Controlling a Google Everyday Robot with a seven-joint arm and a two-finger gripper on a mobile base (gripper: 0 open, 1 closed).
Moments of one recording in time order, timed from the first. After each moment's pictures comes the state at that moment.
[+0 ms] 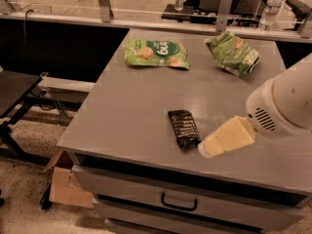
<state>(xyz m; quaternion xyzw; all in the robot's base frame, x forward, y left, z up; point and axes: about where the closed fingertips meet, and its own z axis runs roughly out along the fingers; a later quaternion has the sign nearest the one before) 0.409 -0.167 0.904 -0.29 0.92 0.00 0.24</state>
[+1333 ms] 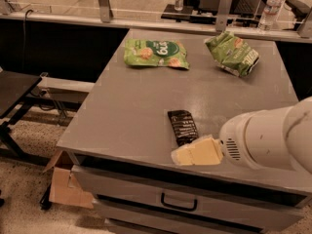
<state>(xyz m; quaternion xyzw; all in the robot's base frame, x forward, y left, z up) 0.413 -0.124 0.856 -0.23 0.91 0.07 0.34</state>
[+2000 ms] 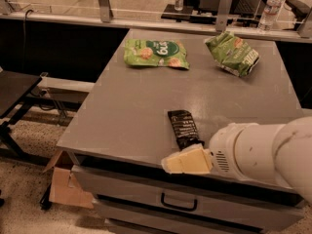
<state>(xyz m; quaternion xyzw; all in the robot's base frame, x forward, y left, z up) 0.411 -0.102 0.838 -0.24 0.90 0.10 0.36</state>
